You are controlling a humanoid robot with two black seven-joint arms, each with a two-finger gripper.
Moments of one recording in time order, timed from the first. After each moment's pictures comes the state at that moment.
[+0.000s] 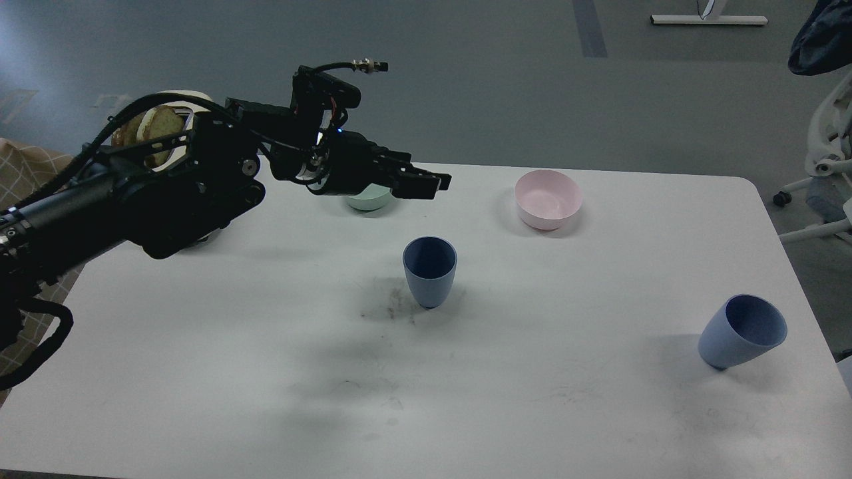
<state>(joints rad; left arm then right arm) -1.09 0.44 -0.49 -1.11 1.57 -0.49 -0.25 0.40 -0.48 1.92 1.04 -0.48 0.49 -0.15</state>
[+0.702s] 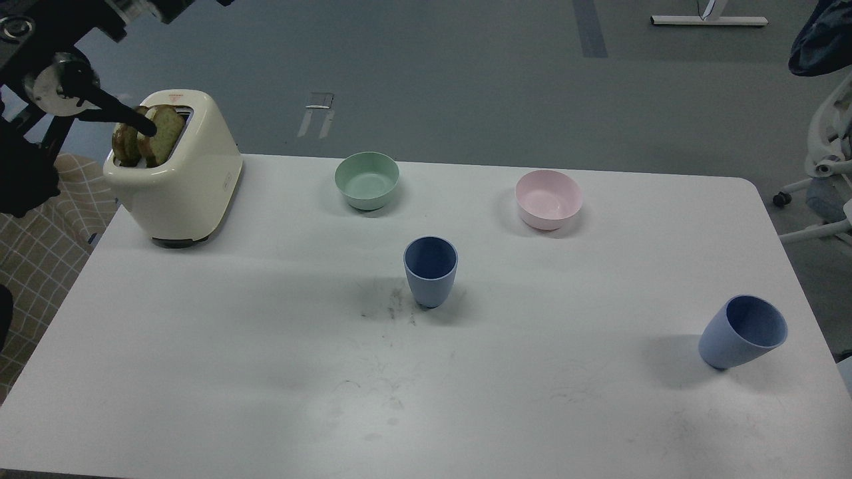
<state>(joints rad) -0.98 0.63 -0.94 -0.94 0.46 -0.49 -0.25 0.41 -0.71 1.93 1.11 -0.49 0.49 -0.15</state>
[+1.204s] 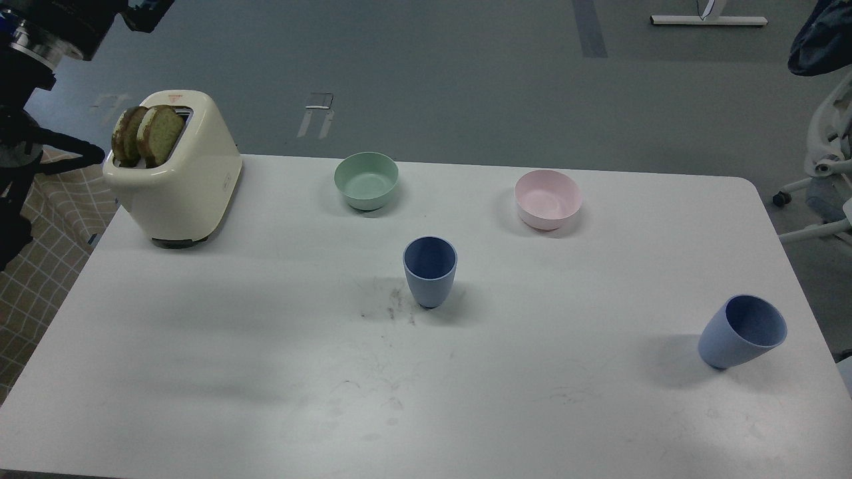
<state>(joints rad) -0.79 0.63 -1.15 -0.94 0.35 -0.49 -0.25 0.37 -0.83 1.92 1.19 -0.83 0.49 -0.07</state>
